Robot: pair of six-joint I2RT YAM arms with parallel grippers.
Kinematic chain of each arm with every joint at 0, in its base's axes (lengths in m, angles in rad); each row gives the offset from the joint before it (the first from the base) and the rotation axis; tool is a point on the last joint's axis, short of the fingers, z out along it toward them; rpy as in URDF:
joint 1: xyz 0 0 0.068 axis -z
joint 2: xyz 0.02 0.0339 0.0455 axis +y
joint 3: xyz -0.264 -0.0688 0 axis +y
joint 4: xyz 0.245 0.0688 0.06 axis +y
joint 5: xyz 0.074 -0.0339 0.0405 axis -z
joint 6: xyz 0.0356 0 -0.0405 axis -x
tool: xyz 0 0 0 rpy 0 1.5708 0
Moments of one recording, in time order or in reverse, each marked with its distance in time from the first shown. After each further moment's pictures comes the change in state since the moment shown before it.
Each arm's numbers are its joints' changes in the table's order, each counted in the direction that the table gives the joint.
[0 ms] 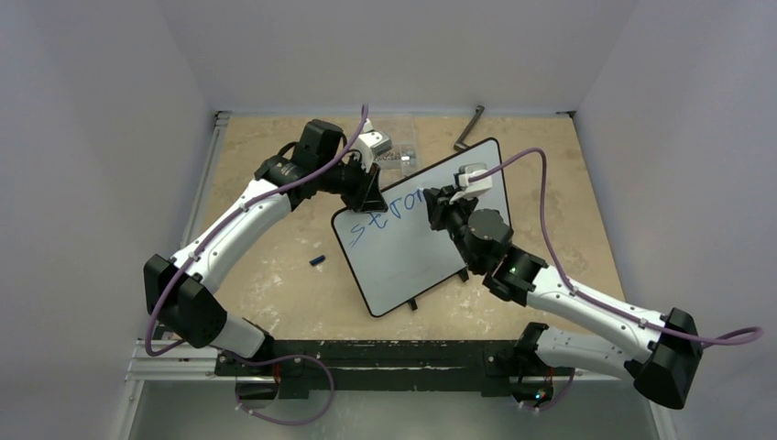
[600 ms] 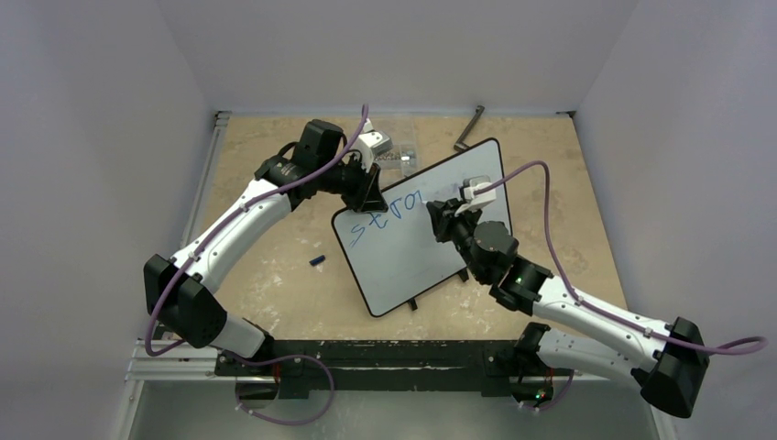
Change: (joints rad) left arm 0.001 0.000 0.000 -0.003 0.007 0.000; right arm 0.000 -0.077 0.100 0.001 -0.033 -0.025
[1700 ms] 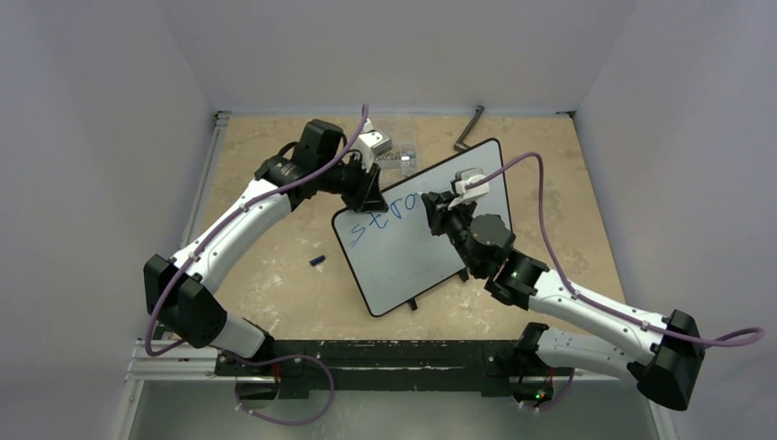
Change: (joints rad) left arm 0.000 0.000 0.000 -0.001 0.003 0.000; right arm -0.020 0.056 -0.076 -0.021 0.008 0.086
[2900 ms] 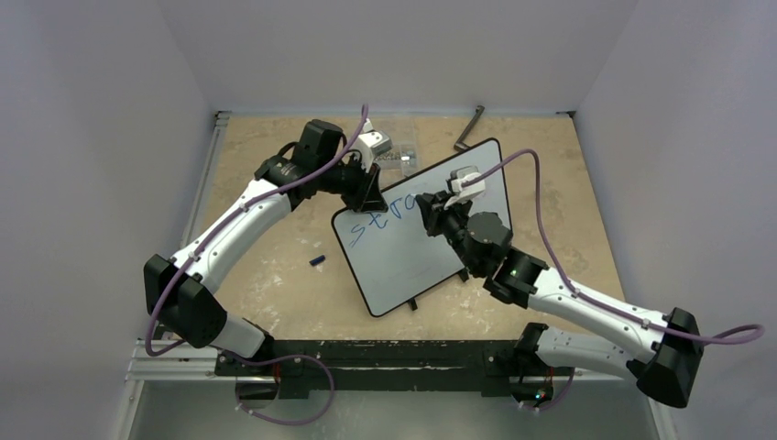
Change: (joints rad) left arm -0.005 0.000 0.002 0.003 -0.002 0.000; right arm -0.014 0.029 -0.044 0.040 -0.018 -0.027
